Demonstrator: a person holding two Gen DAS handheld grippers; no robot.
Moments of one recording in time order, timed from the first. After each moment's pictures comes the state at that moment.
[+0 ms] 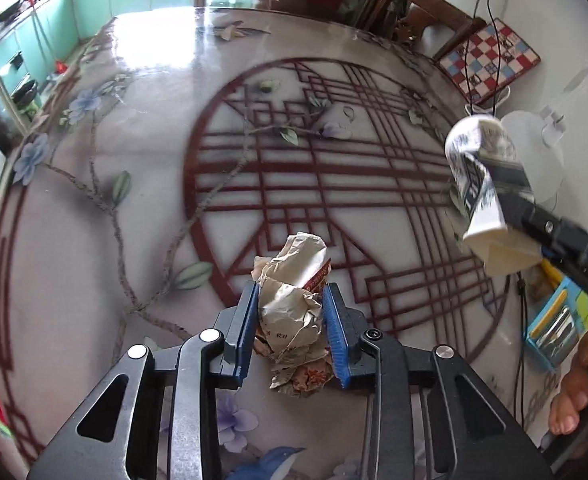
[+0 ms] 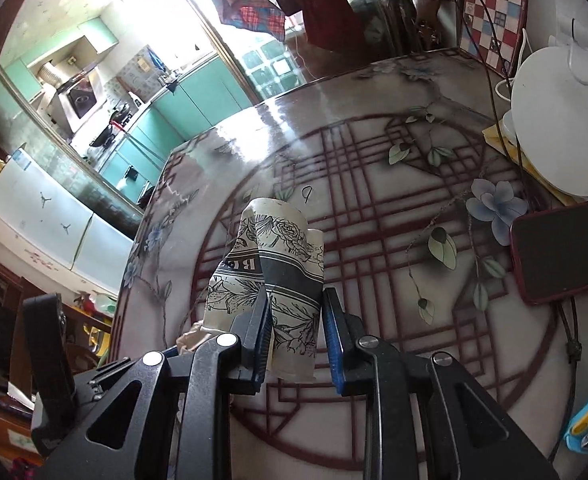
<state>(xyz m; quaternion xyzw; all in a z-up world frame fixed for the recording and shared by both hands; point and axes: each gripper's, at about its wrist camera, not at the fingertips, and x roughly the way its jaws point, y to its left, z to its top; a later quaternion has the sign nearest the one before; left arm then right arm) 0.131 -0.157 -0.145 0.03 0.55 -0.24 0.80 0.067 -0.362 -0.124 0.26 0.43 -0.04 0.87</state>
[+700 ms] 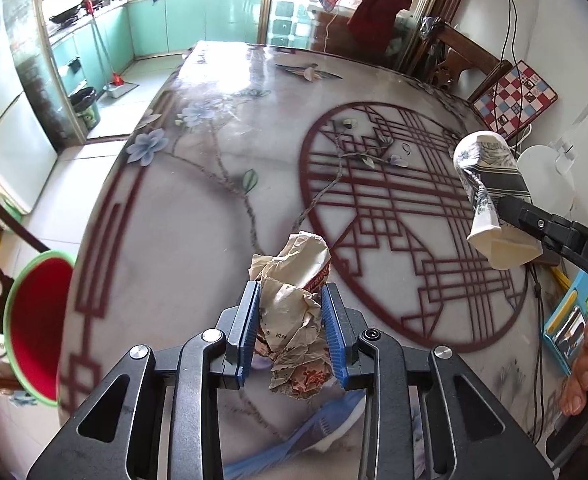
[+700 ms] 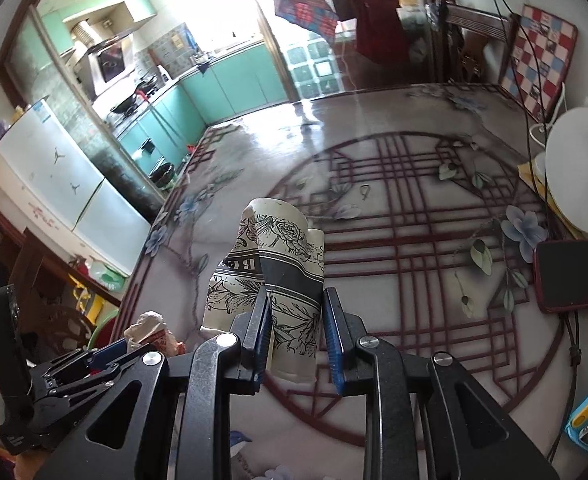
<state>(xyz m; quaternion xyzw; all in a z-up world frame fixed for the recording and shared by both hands) 0.094 -0.070 -0.111 0.02 0.50 -0.17 0.85 0.066 -0.280 -0.096 0.17 0.43 0.00 0.89</state>
